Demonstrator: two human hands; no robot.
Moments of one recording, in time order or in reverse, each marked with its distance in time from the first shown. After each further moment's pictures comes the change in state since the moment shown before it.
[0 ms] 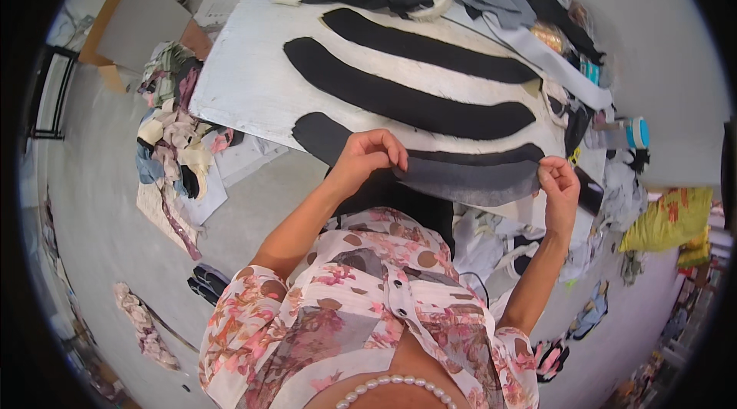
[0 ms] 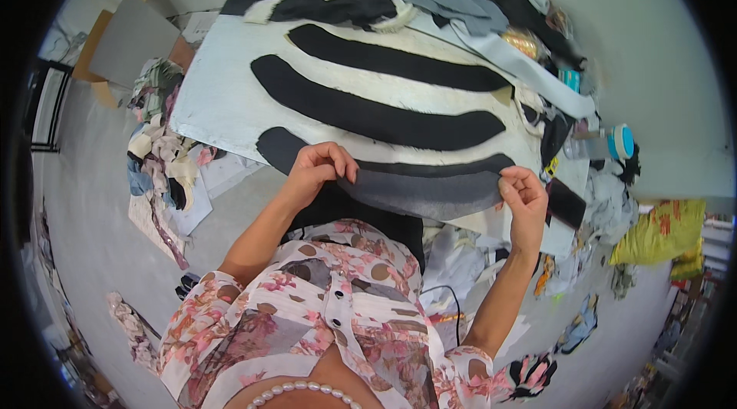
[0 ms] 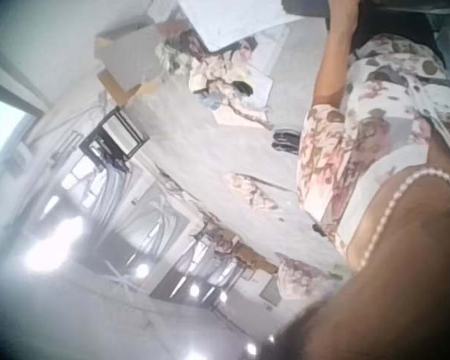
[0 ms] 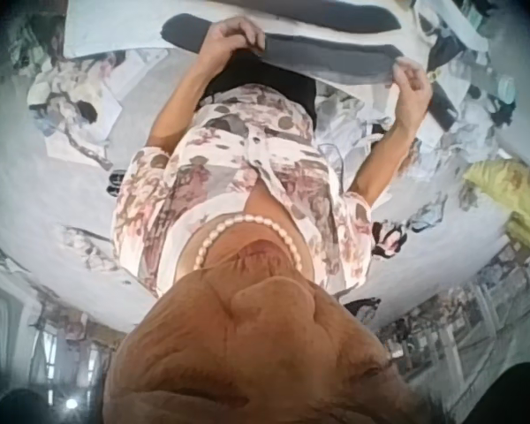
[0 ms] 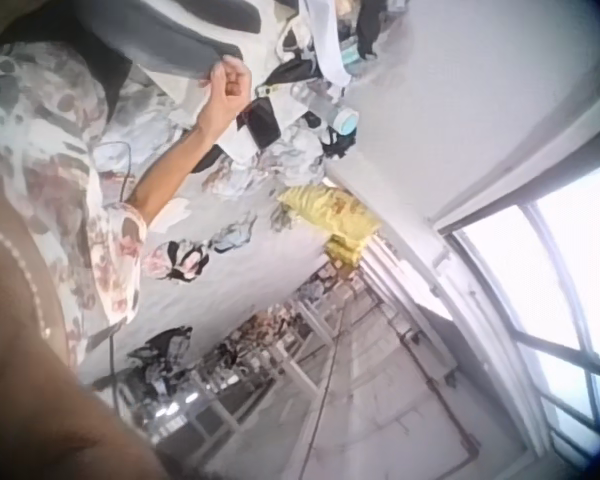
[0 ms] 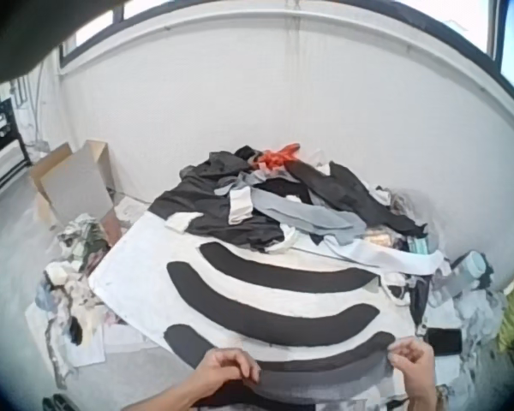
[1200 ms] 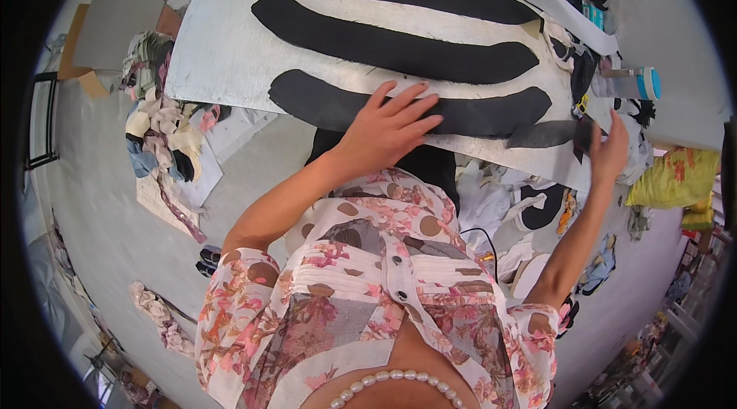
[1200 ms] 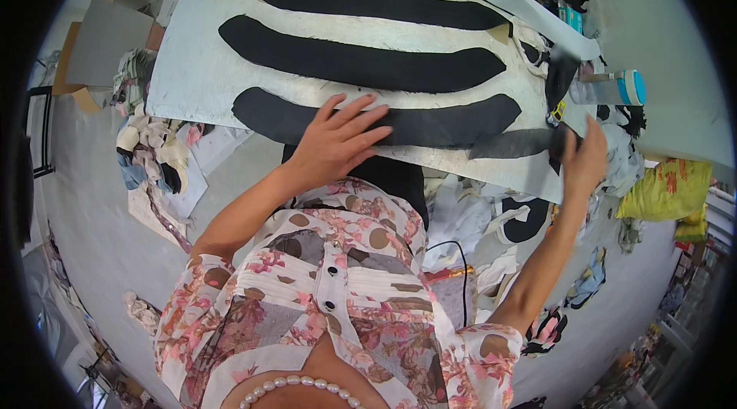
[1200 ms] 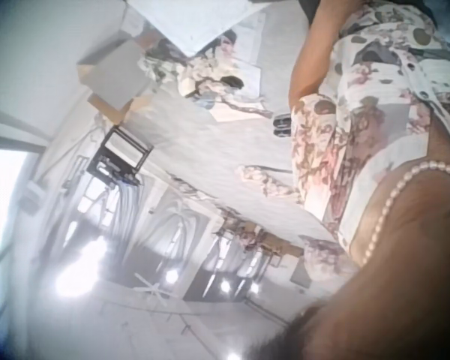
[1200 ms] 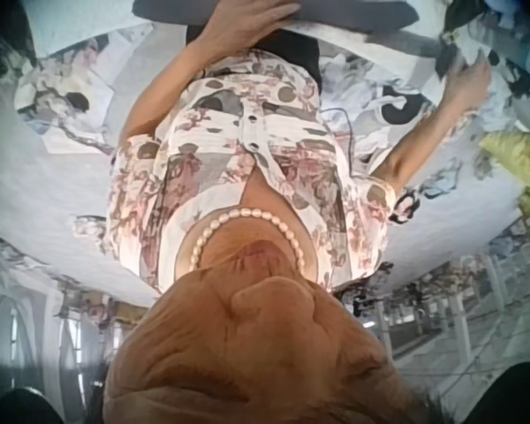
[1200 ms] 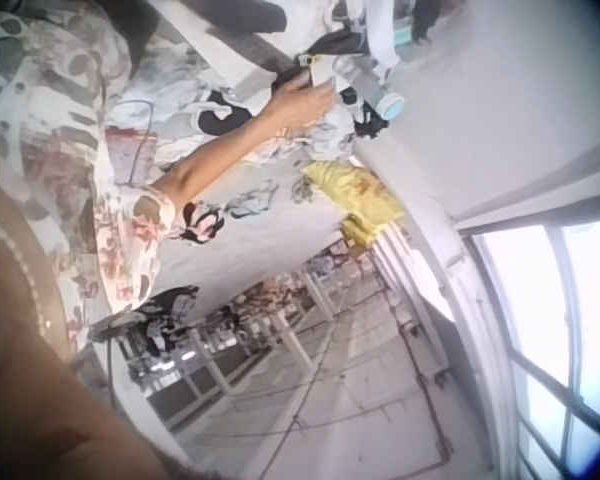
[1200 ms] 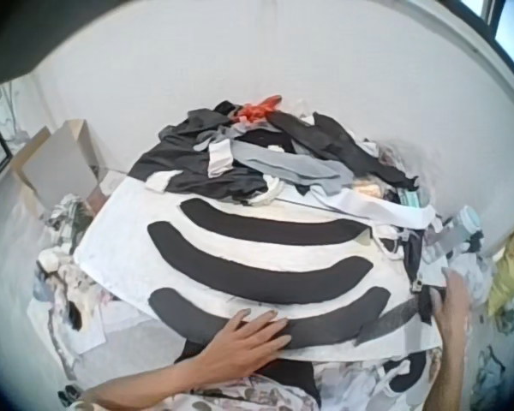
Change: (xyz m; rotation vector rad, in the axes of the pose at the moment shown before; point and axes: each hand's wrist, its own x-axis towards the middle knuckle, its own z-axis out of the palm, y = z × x) left_hand 0.001 -0.023 0.025 1.451 -0.276 0.632; right_hand 0.015 0.016 -0.122 -1.617 0.429 -0.493
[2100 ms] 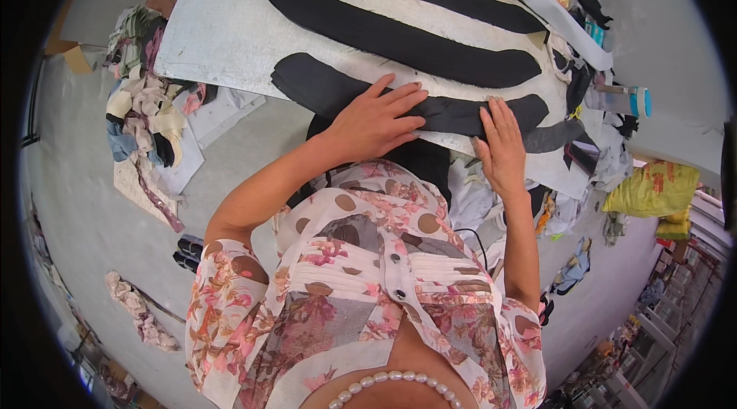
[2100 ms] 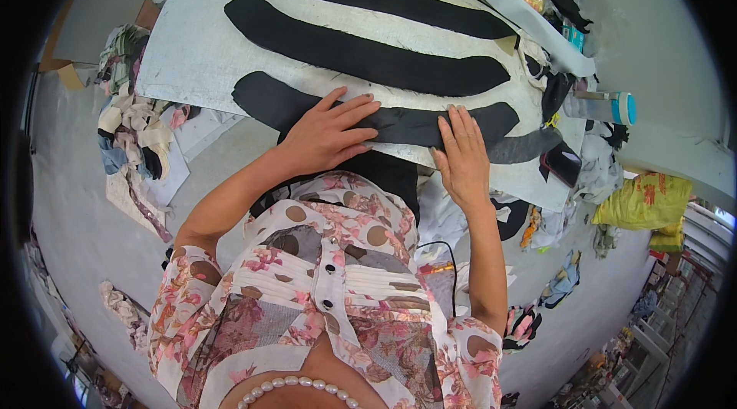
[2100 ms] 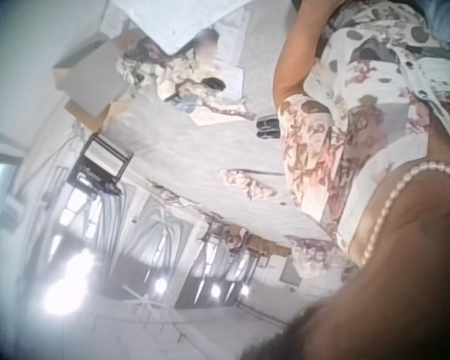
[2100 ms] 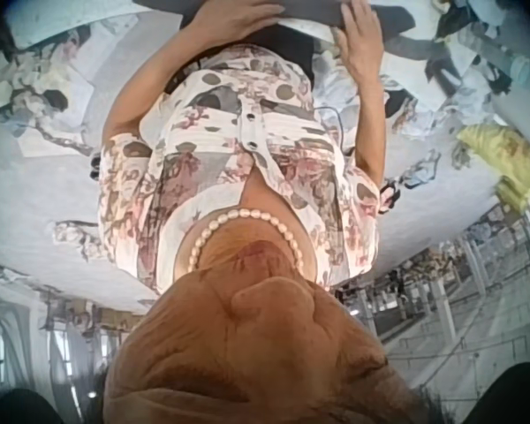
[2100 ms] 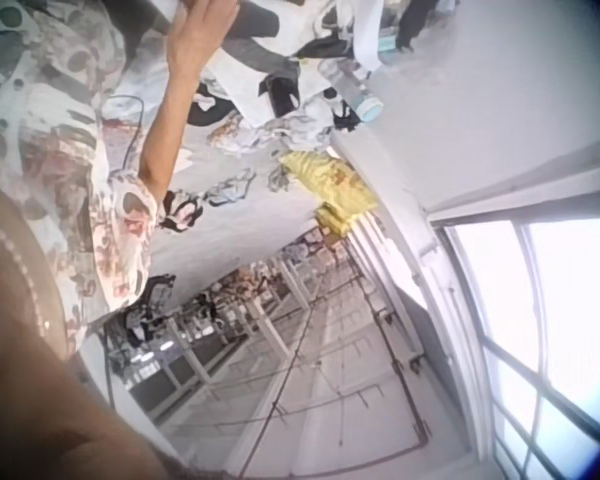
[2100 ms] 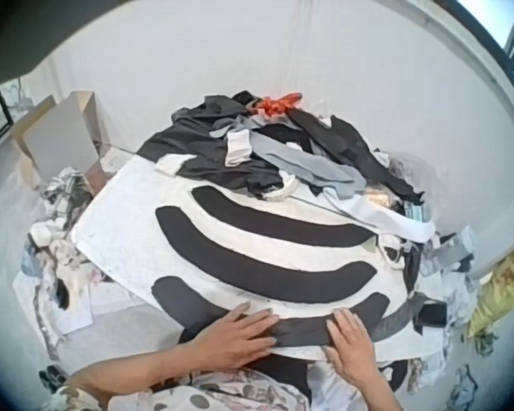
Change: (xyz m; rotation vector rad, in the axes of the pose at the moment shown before) left_hand -0.020 -0.023 0.001 -0.081 -0.059 -0.008; right_hand -0.035 -0.188 -0.006 0.521 -0.373 -0.400
